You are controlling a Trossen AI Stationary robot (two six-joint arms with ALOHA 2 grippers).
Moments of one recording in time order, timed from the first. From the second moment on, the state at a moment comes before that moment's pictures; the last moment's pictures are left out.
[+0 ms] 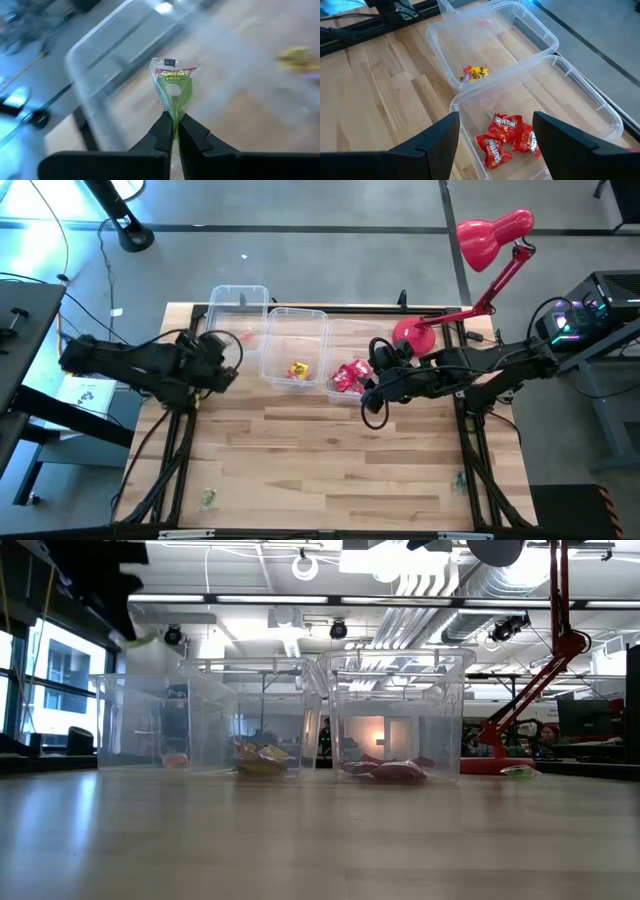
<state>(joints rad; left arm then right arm) -0.15 0.93 0.92 -1.36 -0.88 -0.84 0.27 1.46 1.59 -1.04 0.61 0.61</state>
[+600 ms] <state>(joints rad) 0.17 0.92 1.02 -1.06 -0.48 -0.49 0.28 1.46 1.59 -1.04 0.59 0.60</state>
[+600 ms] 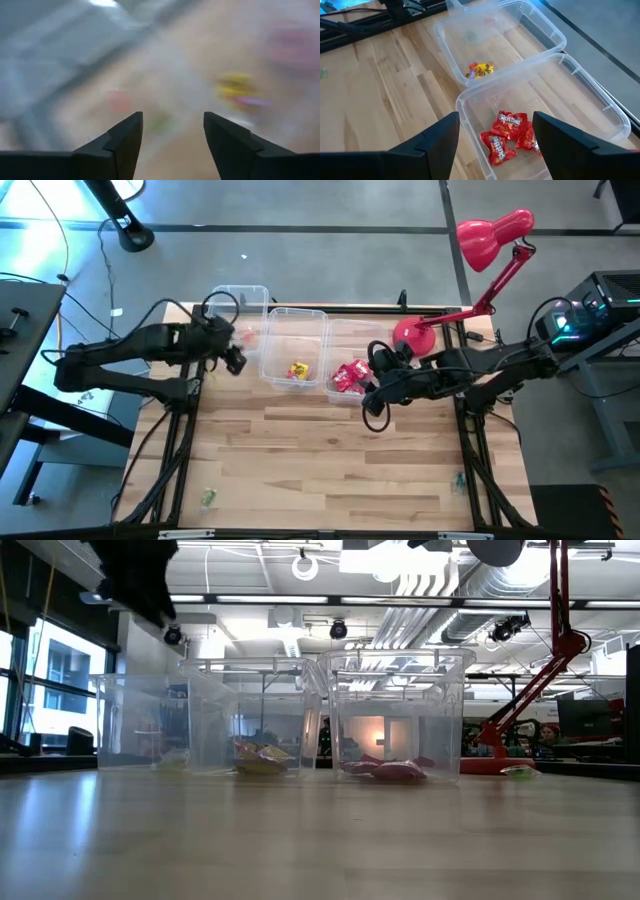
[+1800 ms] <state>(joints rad) -1.03 1.69 0.96 -0.74 0.20 -1.80 0.28 1.46 1.59 -1.11 0.60 0.66</state>
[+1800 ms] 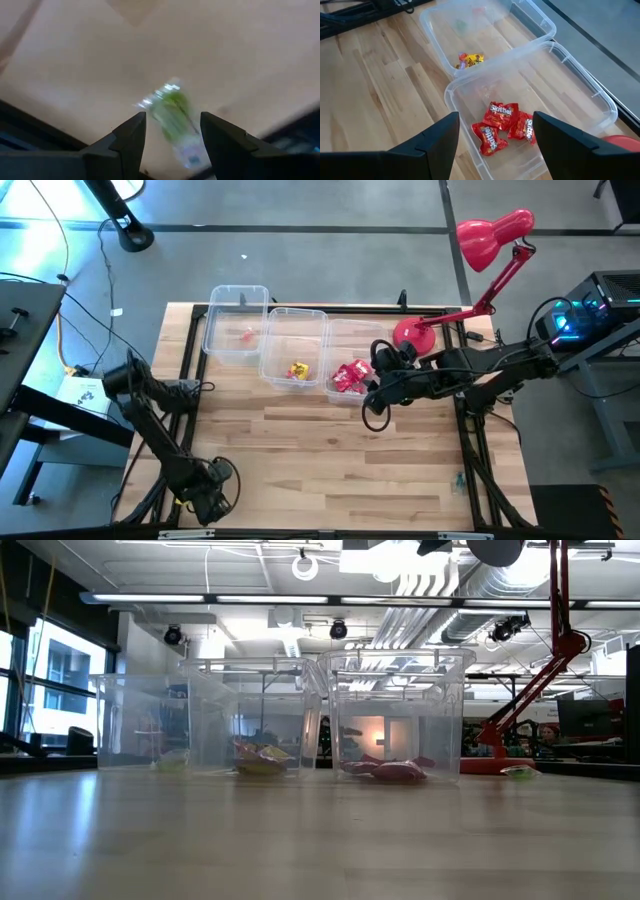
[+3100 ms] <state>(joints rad) 0.15 1.01 1.04 -0.99 -0.88 -0.63 0.28 1.46 1.59 -1.14 0.60 0.62</state>
